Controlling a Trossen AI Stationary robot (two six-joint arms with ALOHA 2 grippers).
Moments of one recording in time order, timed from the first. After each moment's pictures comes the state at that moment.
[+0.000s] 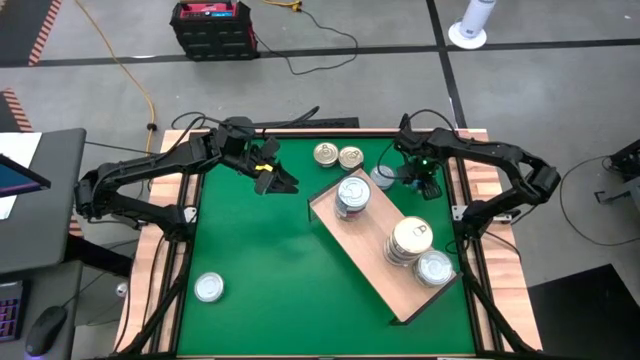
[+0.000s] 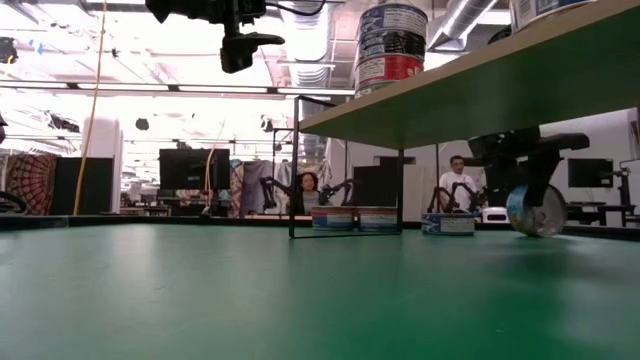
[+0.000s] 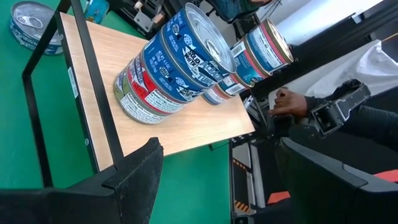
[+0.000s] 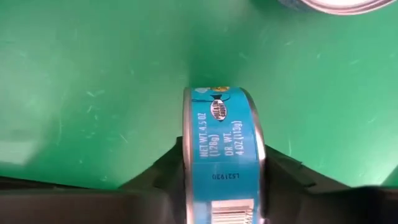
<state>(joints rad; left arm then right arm) 0.39 1.21 1.10 -0.25 0.65 -0.58 -0.72 1.43 0.88 -1.05 0.12 -0.94</state>
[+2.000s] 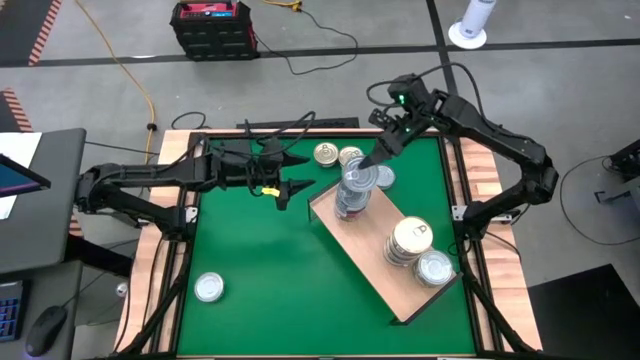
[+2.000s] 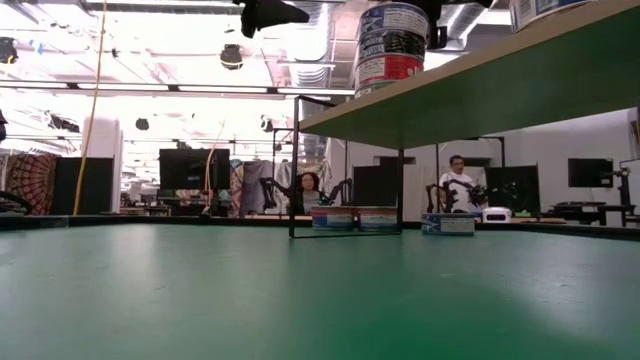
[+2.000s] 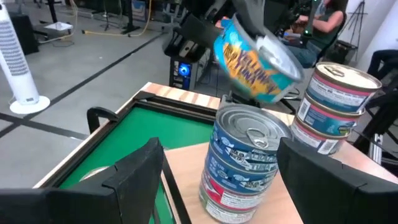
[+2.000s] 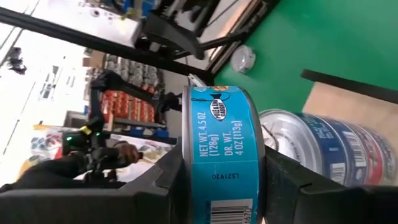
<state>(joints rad) 0.13 1.21 1.10 -0.01 -0.08 -0.14 -0.55 1.43 1.54 -0.79 -0.98 0.58</state>
